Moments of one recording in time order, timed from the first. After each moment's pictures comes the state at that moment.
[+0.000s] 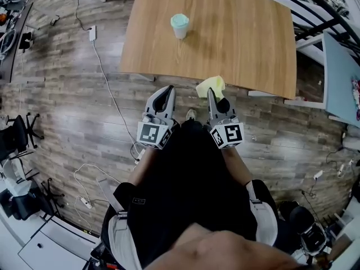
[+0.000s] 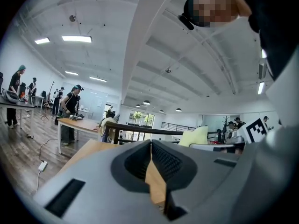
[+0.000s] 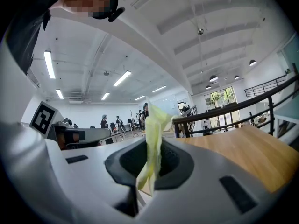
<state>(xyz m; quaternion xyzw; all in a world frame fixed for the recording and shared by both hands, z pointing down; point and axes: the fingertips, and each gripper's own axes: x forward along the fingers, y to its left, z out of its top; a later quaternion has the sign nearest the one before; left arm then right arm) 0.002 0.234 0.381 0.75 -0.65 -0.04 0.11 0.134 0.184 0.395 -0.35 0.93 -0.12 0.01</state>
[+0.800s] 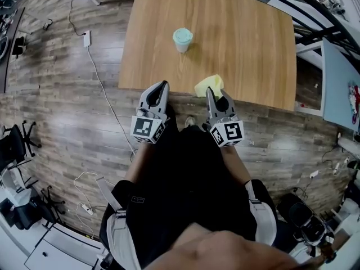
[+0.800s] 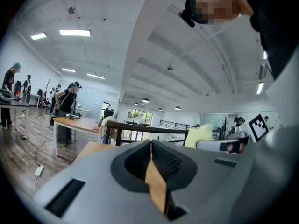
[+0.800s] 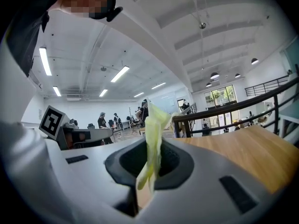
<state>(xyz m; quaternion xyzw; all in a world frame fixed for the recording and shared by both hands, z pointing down) -0.091 0.153 0.400 0.77 -0.63 -0.03 0.11 0.062 0.112 0.407 -0.35 0.93 -0.12 -0.02</state>
